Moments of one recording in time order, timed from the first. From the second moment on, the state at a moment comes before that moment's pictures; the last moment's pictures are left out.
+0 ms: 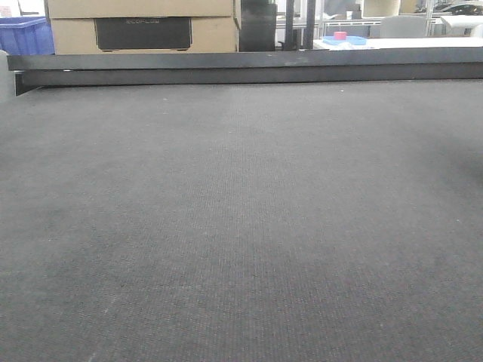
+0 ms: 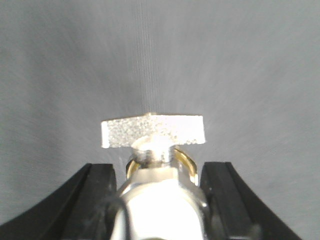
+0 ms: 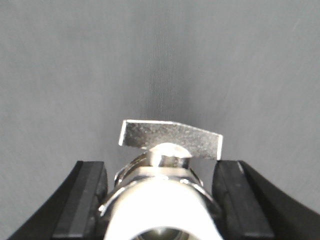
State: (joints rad) left arm 0.15 1.60 -1.53 -0.08 1.14 0.18; right arm -0.02 1.24 -1.24 0.15 0.93 -0.16
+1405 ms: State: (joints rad) left arm 0.15 1.07 -1.53 -0.10 1.02 0.18; right arm -0.02 1.07 -1.46 0.21 0.96 -0.16
